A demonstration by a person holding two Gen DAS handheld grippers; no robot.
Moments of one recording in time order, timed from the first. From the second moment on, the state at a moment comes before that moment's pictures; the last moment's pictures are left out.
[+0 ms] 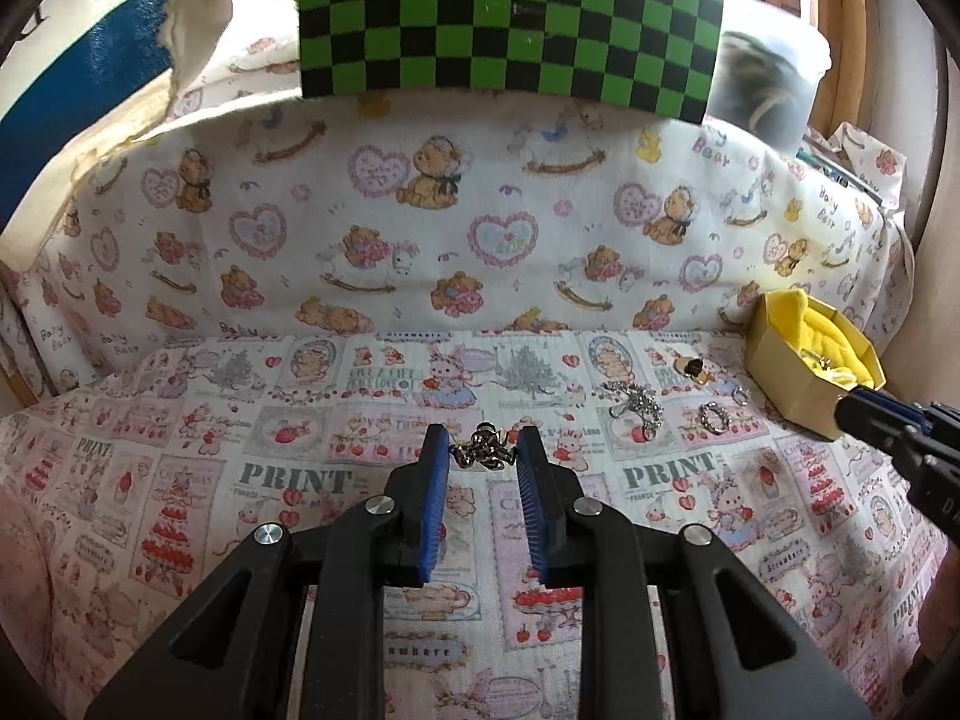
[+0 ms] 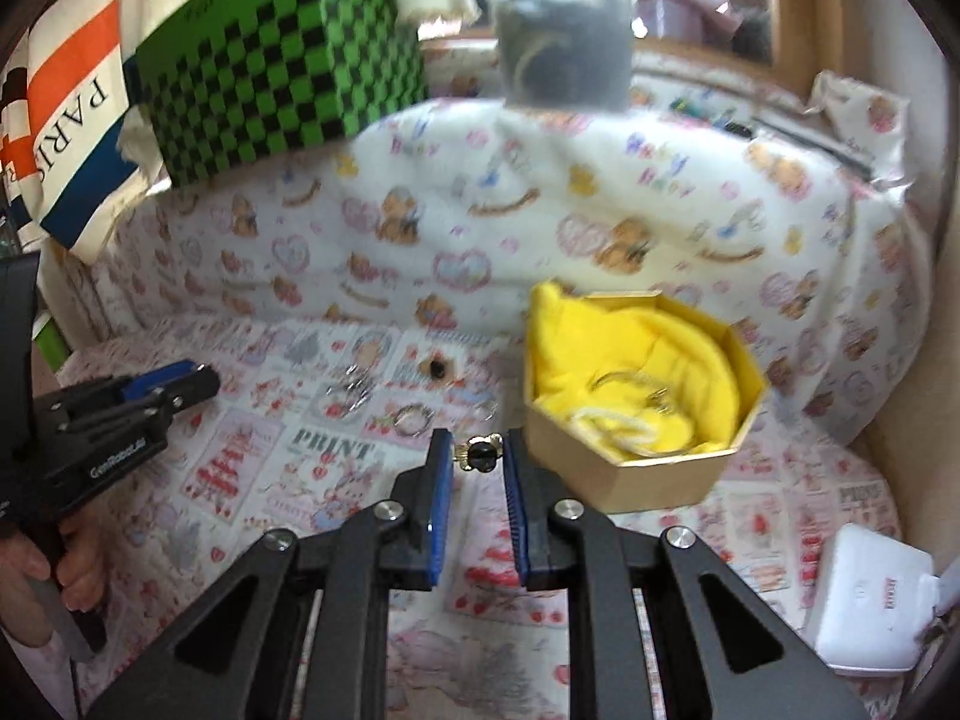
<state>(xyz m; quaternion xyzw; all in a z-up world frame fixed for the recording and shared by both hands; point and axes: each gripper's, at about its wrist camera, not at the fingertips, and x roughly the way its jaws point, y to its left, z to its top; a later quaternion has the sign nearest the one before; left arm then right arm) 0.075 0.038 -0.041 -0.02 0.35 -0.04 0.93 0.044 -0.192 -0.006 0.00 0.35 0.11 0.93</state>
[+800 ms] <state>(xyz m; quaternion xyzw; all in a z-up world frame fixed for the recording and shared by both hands) 0.063 0.032 -0.030 0.00 0.31 -0.04 0.95 0.058 -0.227 0.005 0.03 0.28 0.06 0.96</state>
